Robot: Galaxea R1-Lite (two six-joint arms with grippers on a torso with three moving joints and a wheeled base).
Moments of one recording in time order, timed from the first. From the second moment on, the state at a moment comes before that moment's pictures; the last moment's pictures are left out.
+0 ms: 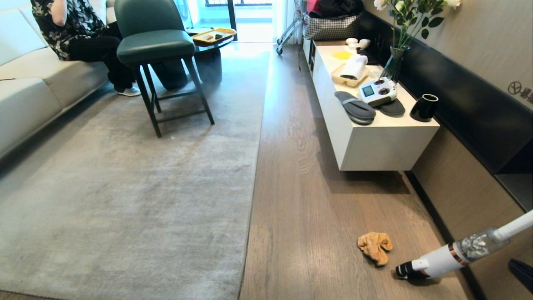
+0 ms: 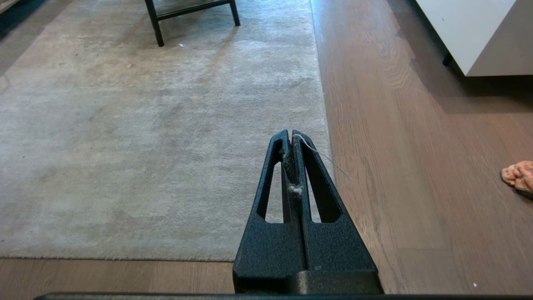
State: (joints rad) left arm 0.00 0.00 0.00 0.00 0.00 0.02; right arm -0.06 0.74 0.00 -0.48 0.10 -0.12
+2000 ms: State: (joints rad) left arm 0.00 0.00 0.00 0.00 0.00 0.02; right arm -0.01 0.00 0.00 0.00 0.01 -0.06
